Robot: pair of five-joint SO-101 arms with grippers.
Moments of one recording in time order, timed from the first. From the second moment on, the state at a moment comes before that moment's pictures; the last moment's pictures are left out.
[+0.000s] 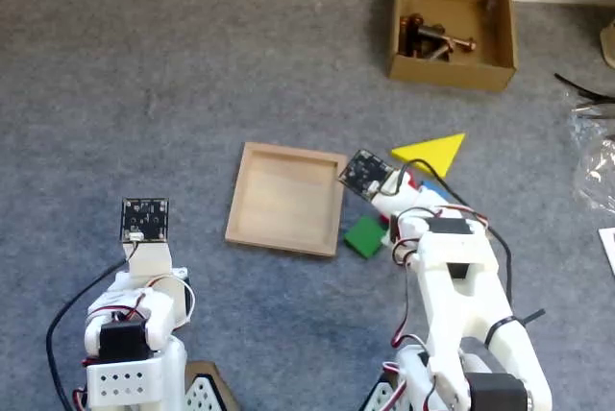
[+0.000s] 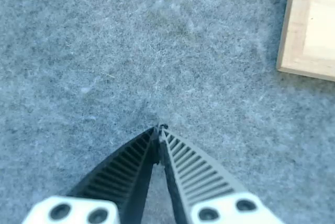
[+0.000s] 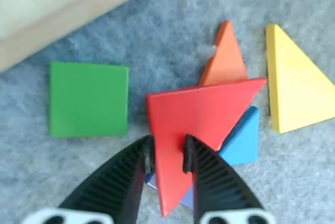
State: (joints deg) left arm -10.8 -103.1 96.0 75.4 2.1; right arm -5.0 -22.8 62.5 33.7 56.4
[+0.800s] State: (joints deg) left arm -10.8 -103.1 96.0 75.4 2.1; right arm -7.6 -22.1 42.6 60.0 28.0
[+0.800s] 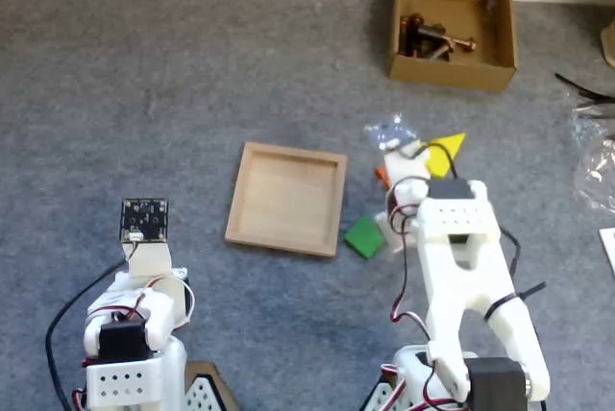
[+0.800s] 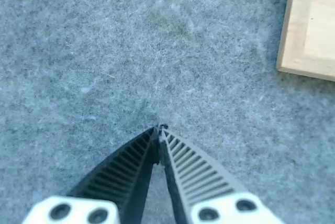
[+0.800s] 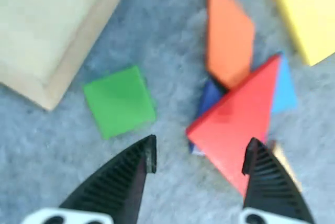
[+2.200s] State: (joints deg) left arm -10.8 -103.1 96.0 75.4 2.1; right arm -3.7 -10.8 37.3 56.9 35.5
